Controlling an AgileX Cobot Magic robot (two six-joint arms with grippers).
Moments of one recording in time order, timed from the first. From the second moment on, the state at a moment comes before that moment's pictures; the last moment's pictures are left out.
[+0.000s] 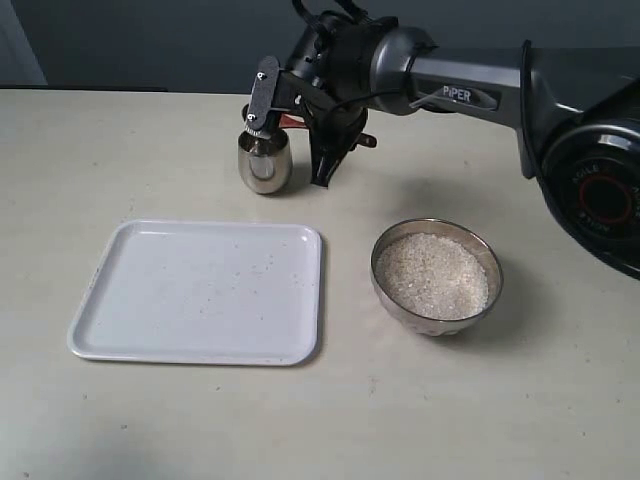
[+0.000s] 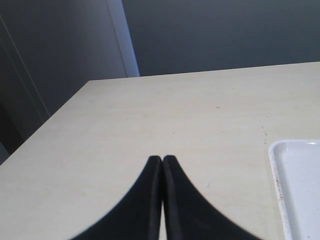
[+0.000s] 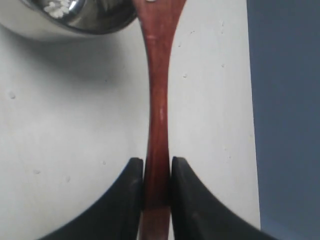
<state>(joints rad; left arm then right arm) 0.05 0.00 0.00 0.08 0.25 0.07 0.80 2.30 -1.87 -0.65 0.83 -0.30</state>
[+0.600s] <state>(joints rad) 0.05 0.00 0.00 0.08 0.25 0.07 0.80 2.28 -1.77 -0.73 0.77 -0.25</state>
